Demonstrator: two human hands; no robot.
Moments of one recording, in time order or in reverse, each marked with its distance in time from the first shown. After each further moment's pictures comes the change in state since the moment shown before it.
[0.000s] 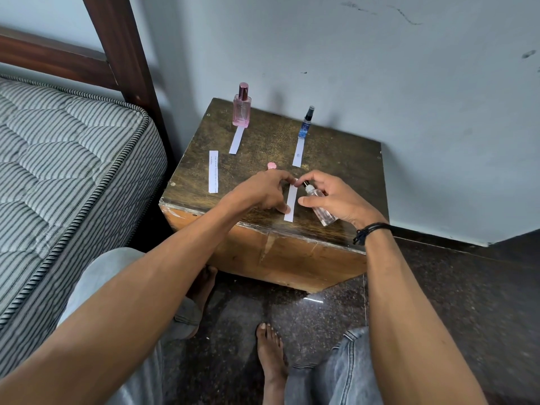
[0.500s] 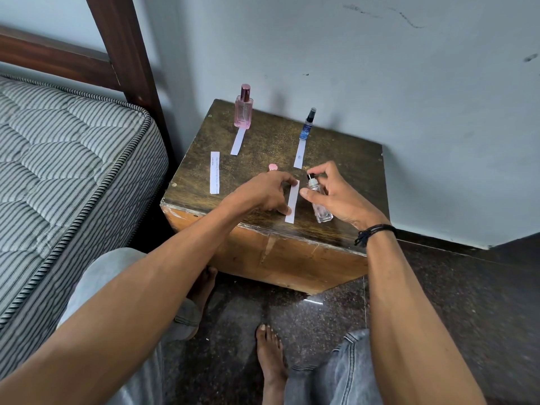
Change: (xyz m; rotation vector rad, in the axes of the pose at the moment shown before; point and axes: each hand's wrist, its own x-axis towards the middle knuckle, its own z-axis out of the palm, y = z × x) left_hand 0.001 -0.002 0.000 0.005 0.004 0.027; right_hand 0.001 -0.001 0.000 -0.048 0.039 0.001
